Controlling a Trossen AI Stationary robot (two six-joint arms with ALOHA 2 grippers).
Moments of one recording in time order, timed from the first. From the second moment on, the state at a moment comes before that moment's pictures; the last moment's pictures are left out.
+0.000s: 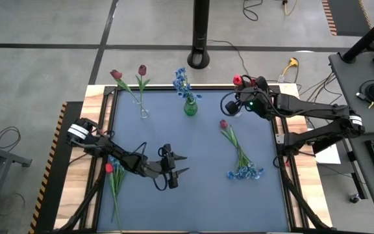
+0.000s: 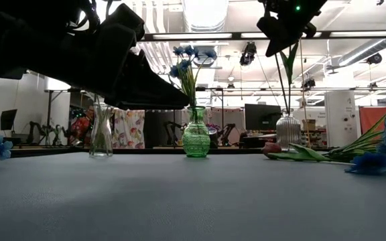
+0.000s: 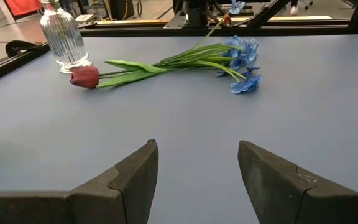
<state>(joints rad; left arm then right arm) -0.41 1.80 0.63 0.82 -0.61 -0.18 -0.25 1.16 1.08 -0.60 0.73 0.15</state>
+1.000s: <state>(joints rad) -0.41 1.81 0.63 0.82 -0.61 -0.18 -0.25 1.16 1.08 -0.60 0.72 0.17</state>
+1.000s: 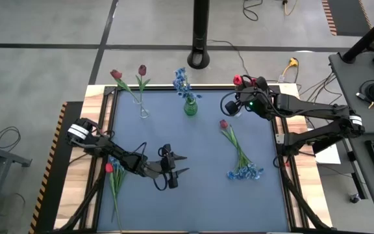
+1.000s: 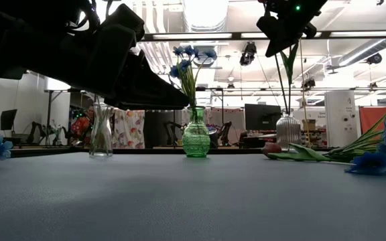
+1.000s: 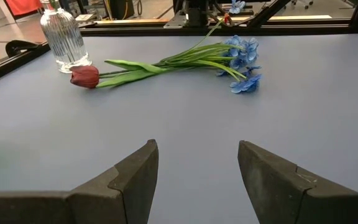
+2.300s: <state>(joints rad) -0.41 1.81 0.63 0.82 -0.61 -0.18 -0.24 1.16 1.16 -0.75 0.70 0.29</state>
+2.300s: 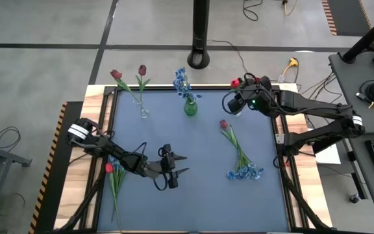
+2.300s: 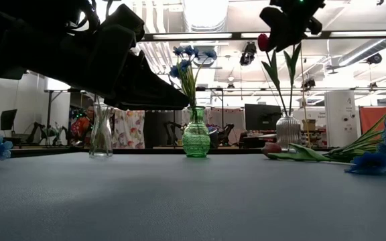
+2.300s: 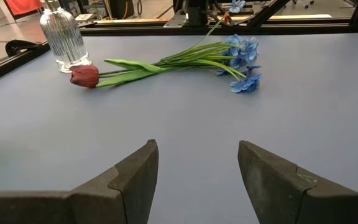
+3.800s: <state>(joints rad) -0.65 1.73 1.23 -0.91 -0.52 -0.68 0.22 1.23 1.46 -1.04 0.34 0.57</state>
